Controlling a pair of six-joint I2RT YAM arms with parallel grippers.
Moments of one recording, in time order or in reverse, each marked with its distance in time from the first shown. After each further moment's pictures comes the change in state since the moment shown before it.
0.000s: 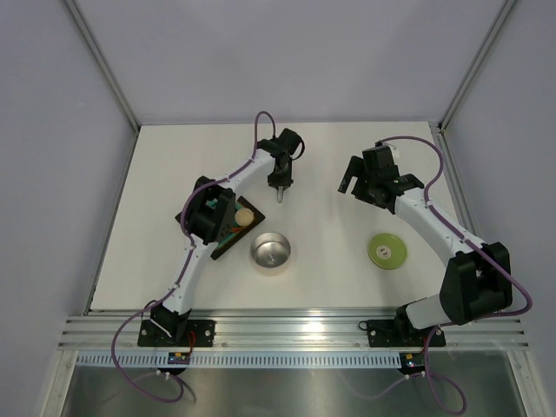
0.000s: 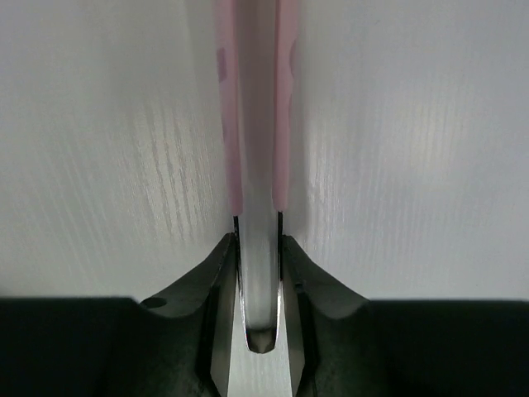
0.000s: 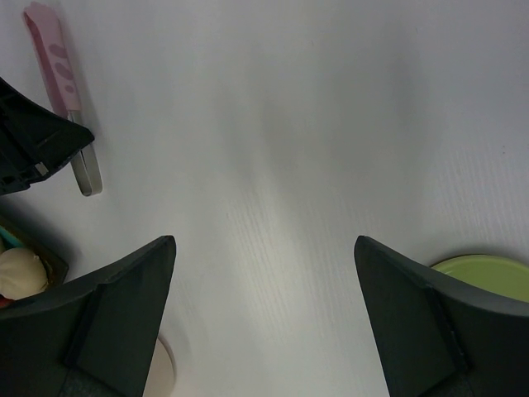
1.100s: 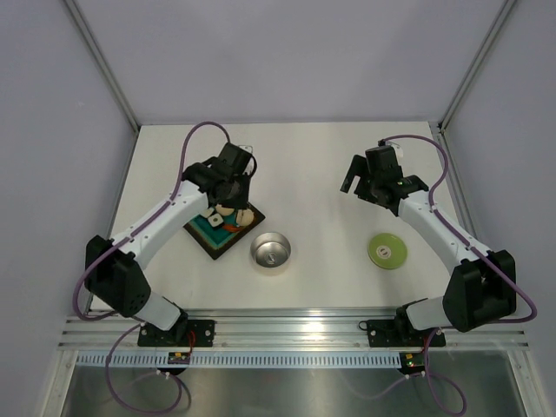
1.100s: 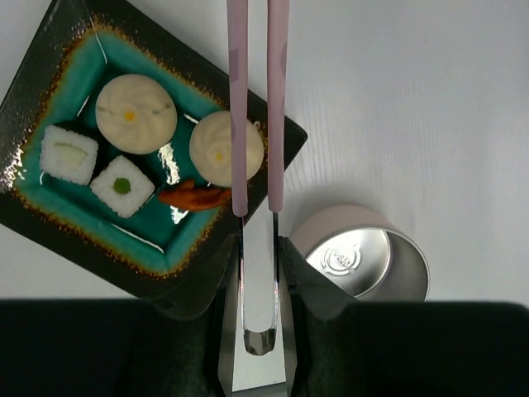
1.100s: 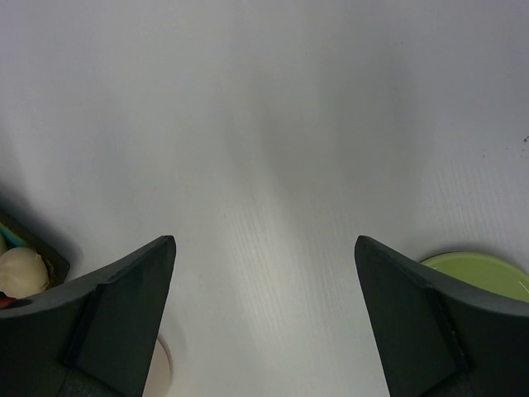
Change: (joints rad) left arm 0.003 -0.925 -0.796 0.007 0.026 0.116; right arm 0.000 -0.044 -0.004 -0.015 0.020 -0.016
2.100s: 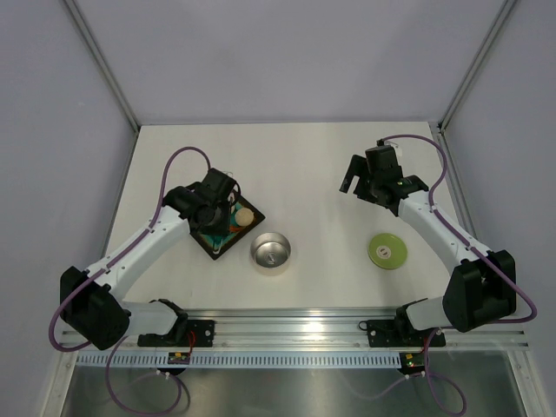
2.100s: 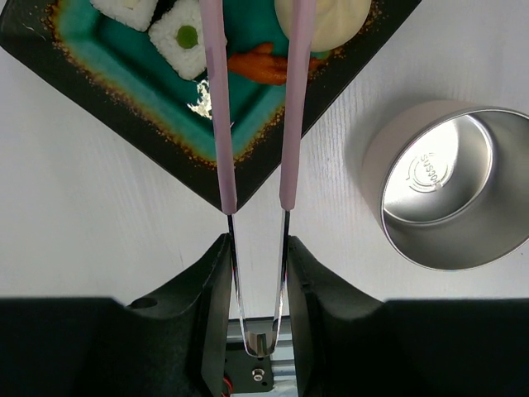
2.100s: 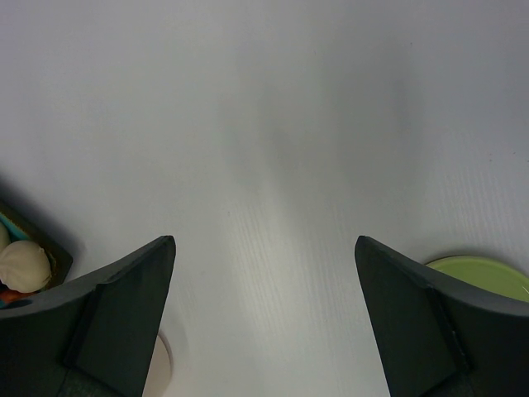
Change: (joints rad) left arm 0.000 -0.267 -0.264 -0.140 -0.071 -0.043; right arm 0.000 0.000 0.000 0.007 -0.019 -0.016
